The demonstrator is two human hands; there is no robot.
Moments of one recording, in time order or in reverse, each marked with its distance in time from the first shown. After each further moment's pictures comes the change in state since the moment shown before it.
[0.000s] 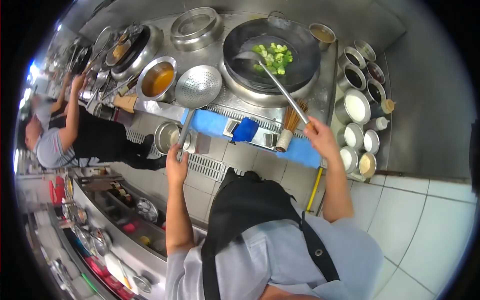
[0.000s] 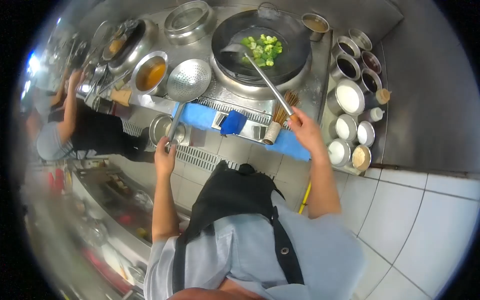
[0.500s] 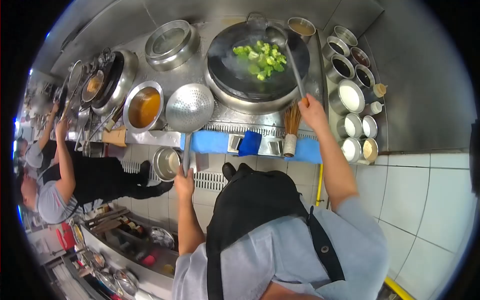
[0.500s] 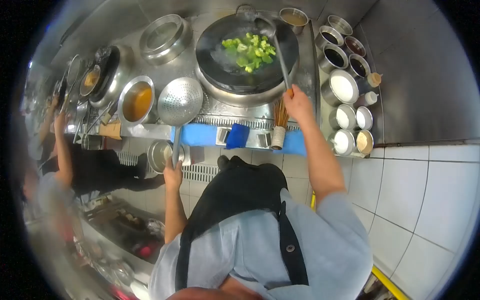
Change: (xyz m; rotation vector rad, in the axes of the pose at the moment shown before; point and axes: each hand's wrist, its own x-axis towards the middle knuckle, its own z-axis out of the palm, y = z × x) left_hand 0.066 -0.062 0.032 -0.055 -0.318 -0.325; right_hand 0.110 -0.019 0.031 -0.520 0.671 -0.374
